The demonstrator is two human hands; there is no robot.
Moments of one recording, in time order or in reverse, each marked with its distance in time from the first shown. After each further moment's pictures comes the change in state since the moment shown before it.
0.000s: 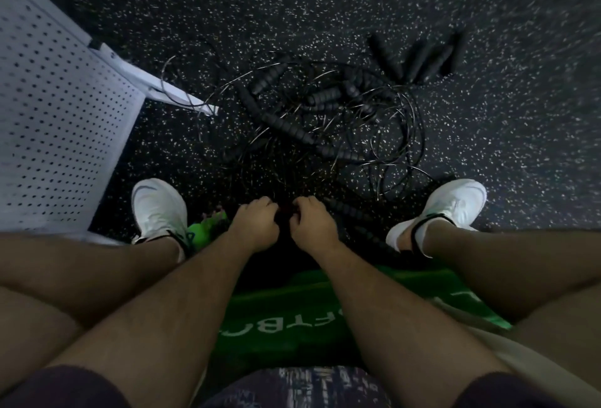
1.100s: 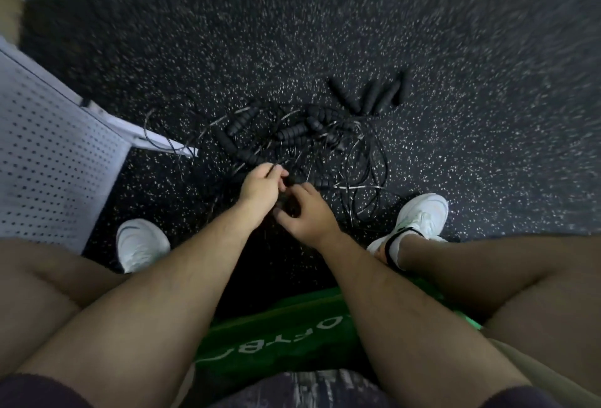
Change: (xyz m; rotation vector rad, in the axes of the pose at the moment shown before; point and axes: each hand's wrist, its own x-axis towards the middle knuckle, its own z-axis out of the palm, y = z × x) left_hand 0.021 0.092 -0.098 -1.176 0.401 -0.164; right_hand -0.011 0.001 -0.092 0.274 0.234 -0.212
